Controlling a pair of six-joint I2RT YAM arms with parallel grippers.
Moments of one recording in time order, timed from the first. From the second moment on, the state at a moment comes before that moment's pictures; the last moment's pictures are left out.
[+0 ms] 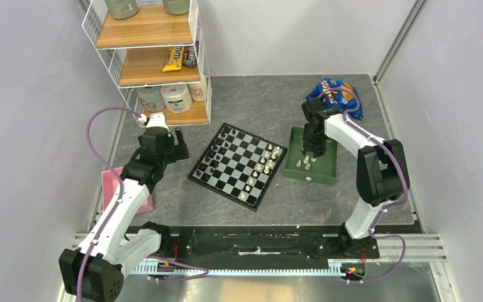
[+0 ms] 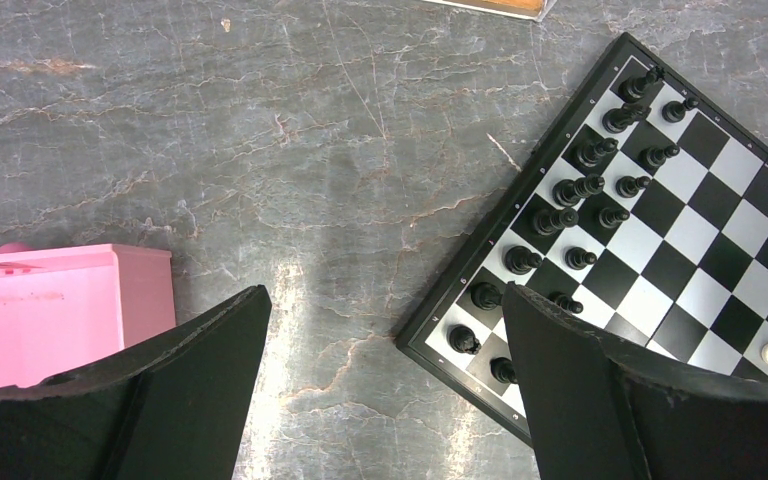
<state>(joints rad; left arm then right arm) -0.24 0.94 0.78 -0.48 -0.28 -0.32 0.28 1.76 1.27 -0.82 0.14 0.51</state>
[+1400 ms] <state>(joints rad) -0.24 0.94 0.78 -0.48 -0.28 -0.32 0.32 1.59 1.35 -0.86 0.11 0.49</state>
